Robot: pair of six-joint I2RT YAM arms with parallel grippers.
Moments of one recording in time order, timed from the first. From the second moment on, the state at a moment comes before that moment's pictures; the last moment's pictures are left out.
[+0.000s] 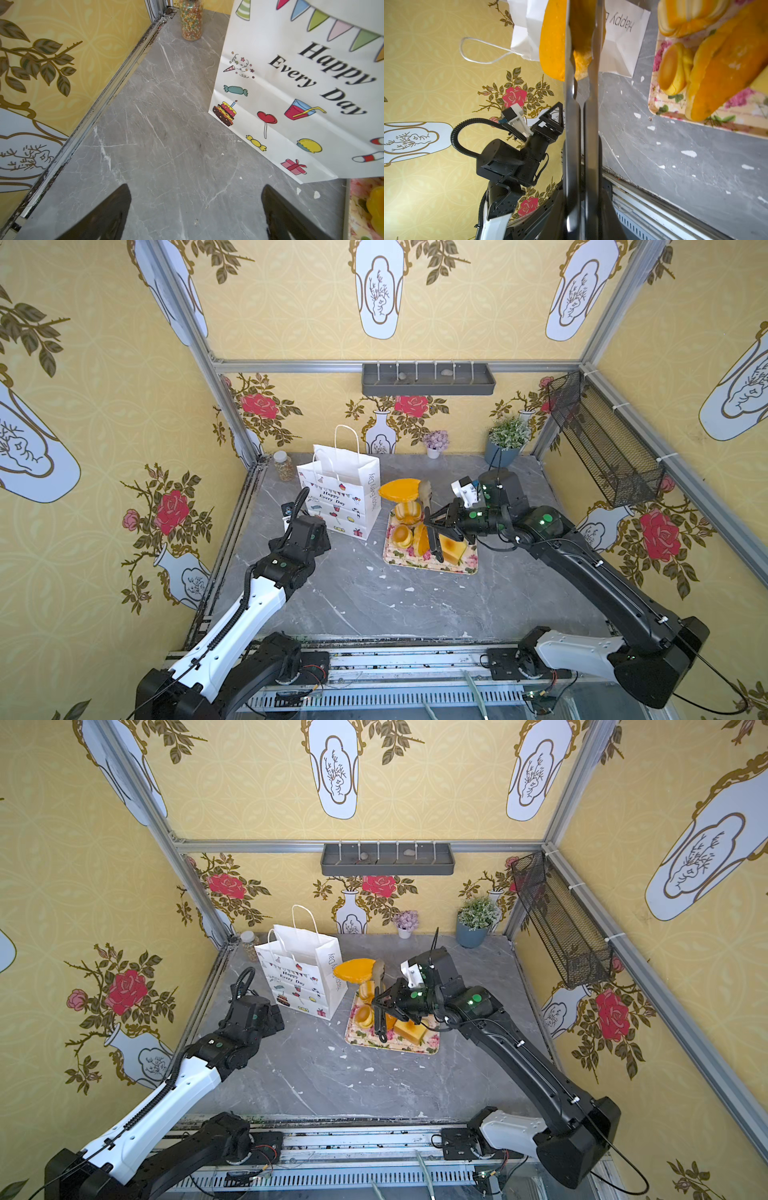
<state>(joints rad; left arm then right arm) -0.38 0.96 0.71 -0.57 -0.66 -0.49 0.57 1.23 1.29 -0.69 -0.49 1.08</state>
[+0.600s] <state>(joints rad) -0.38 0.90 0.72 -0.60 -0.66 -0.50 0.60 1.57 1.69 -0.71 -0.45 0.79</state>
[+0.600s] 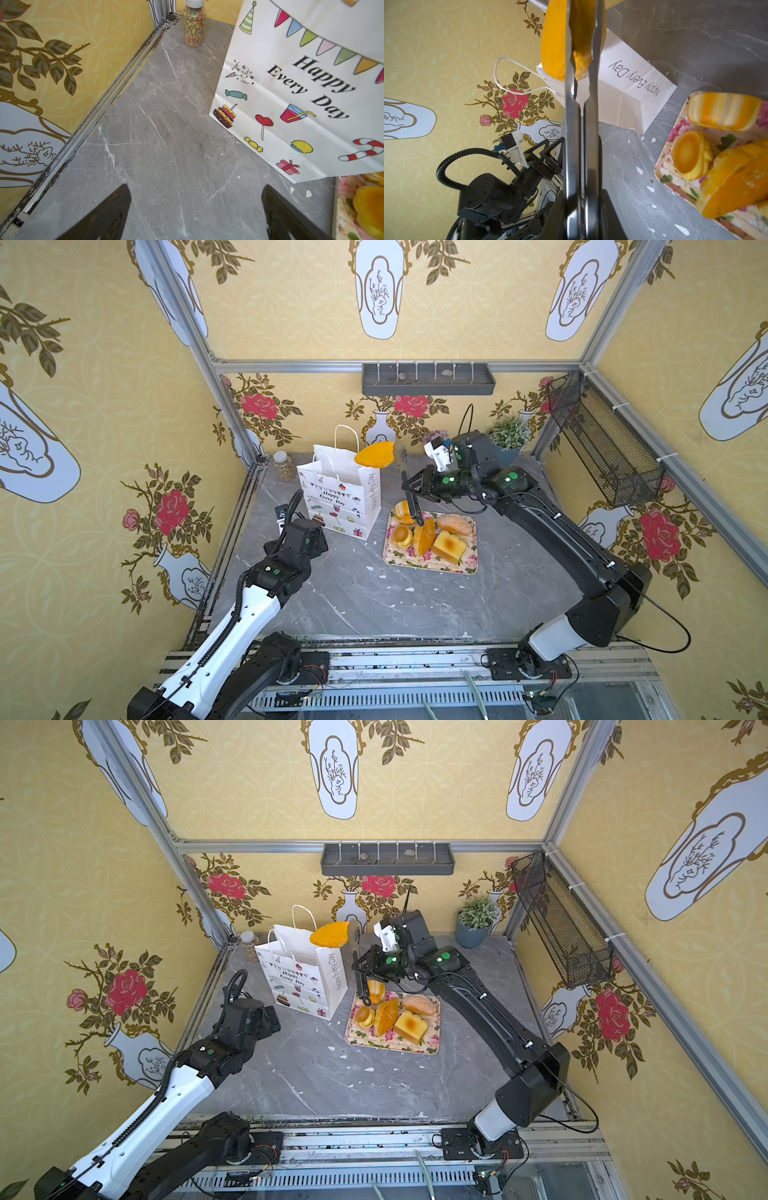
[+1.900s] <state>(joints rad) -0.38 0.94 0.74 -0.61 -0.66 -0.49 0.88 2.05 2.36 -1.16 0.07 0.36</state>
